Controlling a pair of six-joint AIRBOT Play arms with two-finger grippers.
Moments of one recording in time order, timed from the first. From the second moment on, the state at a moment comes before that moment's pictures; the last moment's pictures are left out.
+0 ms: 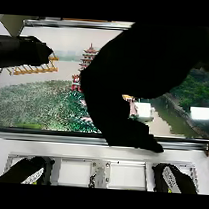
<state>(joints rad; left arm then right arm) -0.36 -1.02 1.73 1.46 -1.36 -1.76 -0.49 -0.84 1.09 -0.20 0.78 0.51</state>
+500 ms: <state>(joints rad) -0.36 -1.11 1.73 1.46 -1.36 -1.71 -0.95 -0.73 1.17 -0.48 0.55 0.83</state>
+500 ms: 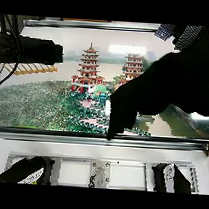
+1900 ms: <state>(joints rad) -0.36 -1.12 1.73 1.47 -1.29 -1.68 -1.11 -0.90 1.81 -1.42 0.68 1.44</state>
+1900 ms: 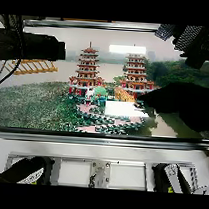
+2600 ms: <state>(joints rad) -0.36 -1.12 1.73 1.47 -1.29 -1.68 -1.33 -0.91 1.81 -1.46 0.74 1.60</state>
